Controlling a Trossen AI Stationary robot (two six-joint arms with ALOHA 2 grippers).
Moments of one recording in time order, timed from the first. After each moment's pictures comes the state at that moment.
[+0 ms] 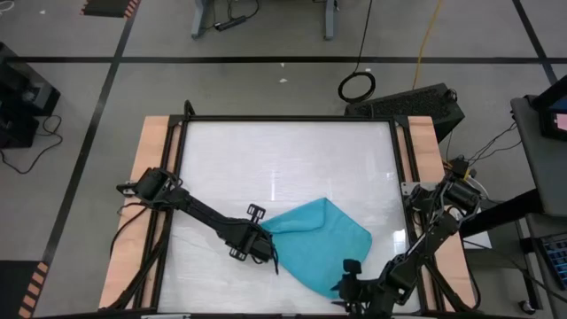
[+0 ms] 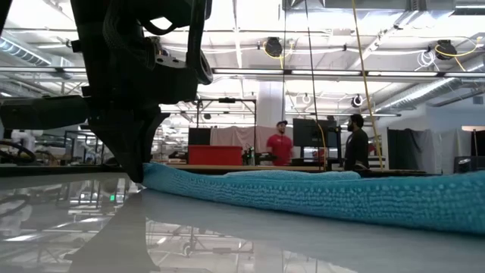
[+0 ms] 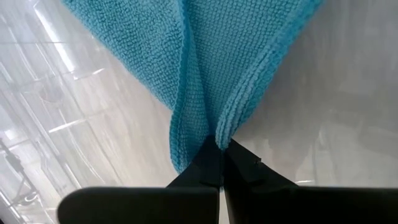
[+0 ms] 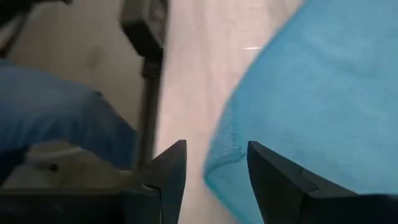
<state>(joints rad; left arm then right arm) -0.43 1.97 1.31 -0.93 -0.33 -0.02 0.96 1.84 1.04 -0.11 0.52 0.89</state>
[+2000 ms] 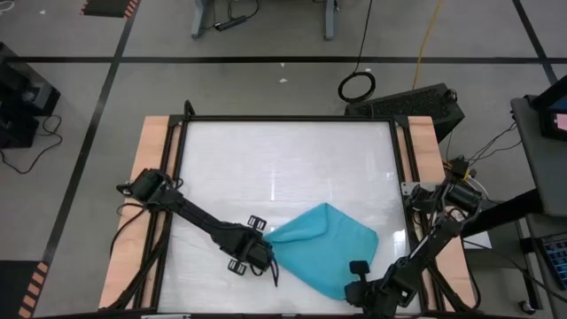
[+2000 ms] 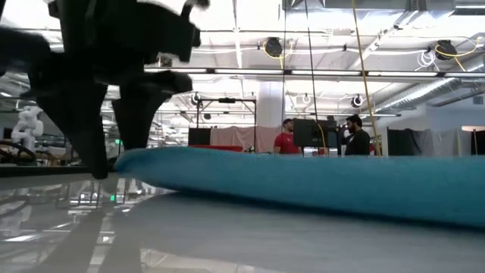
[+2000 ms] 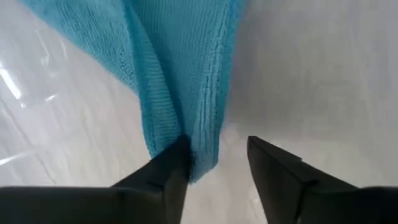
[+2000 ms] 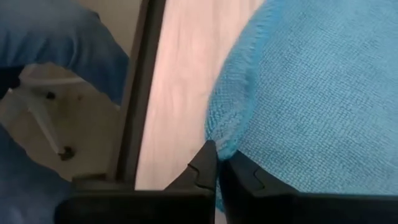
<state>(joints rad) -0.49 1.95 1.35 -0.87 -0.16 -0.05 1.00 1.84 1.04 -0.29 0.33 0.88</state>
